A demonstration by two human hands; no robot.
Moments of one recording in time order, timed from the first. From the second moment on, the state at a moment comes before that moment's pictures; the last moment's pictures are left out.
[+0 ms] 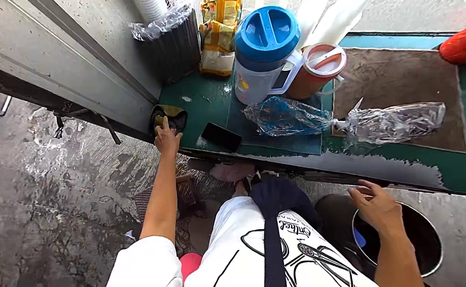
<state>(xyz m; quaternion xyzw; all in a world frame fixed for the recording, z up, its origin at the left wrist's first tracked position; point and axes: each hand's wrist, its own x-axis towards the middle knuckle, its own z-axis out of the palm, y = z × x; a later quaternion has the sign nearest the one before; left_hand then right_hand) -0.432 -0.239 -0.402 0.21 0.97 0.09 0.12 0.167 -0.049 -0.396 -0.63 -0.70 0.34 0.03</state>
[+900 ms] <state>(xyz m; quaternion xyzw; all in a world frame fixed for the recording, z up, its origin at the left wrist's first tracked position) -0.137 -0.070 -0.301 0.66 0.65 0.33 0.18 0.124 -0.078 -0.310 -0.48 -0.44 0.67 0.36</state>
